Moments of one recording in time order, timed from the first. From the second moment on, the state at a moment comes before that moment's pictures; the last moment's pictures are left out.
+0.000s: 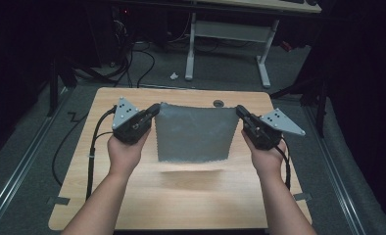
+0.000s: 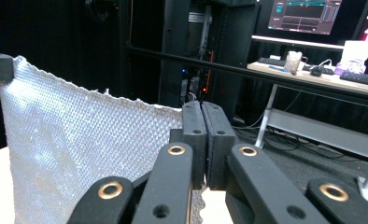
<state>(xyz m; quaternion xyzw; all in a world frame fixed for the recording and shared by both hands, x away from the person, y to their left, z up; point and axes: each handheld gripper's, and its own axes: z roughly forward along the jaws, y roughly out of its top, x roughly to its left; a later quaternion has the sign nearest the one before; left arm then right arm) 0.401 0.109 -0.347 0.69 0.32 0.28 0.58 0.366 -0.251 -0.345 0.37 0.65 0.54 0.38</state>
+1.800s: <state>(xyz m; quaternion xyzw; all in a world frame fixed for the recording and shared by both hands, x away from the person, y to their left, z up) 0.472 0.100 -0.440 0.76 0.38 0.17 0.50 0.459 -0.244 -0.430 0.41 0.73 0.44 0.32</state>
